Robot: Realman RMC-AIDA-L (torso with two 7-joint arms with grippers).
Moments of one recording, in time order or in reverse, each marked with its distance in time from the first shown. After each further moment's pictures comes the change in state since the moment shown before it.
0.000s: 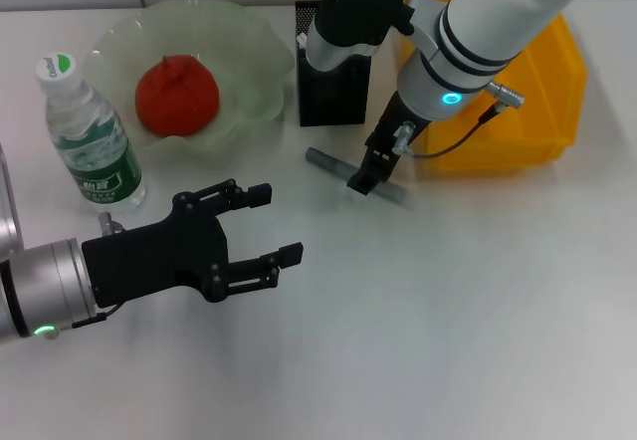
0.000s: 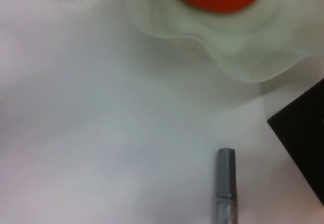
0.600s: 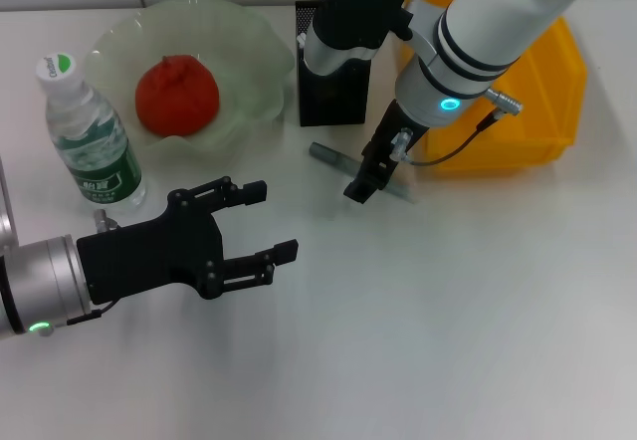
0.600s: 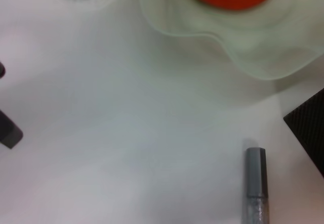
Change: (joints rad) left arm -0.003 0.008 -0.003 0.000 0.001 0.000 -0.003; right arm -0.001 0.002 0.000 0.004 0.023 -0.016 -0.001
